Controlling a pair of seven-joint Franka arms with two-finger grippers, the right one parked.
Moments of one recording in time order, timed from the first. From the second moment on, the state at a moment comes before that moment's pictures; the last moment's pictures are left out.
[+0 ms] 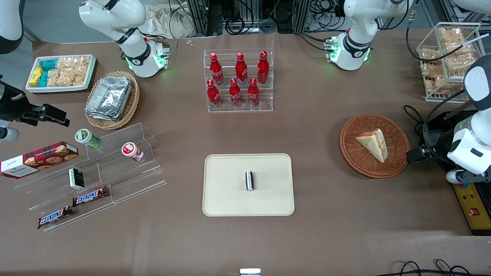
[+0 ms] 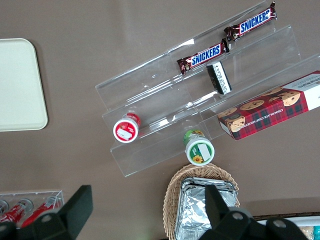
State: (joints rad) arm 0.07 0.28 -0.09 -1.47 0.00 1.77 -0.10
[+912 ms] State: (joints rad) arm 0.09 0.30 -0.05 -1.53 0.00 1.69 -0.40
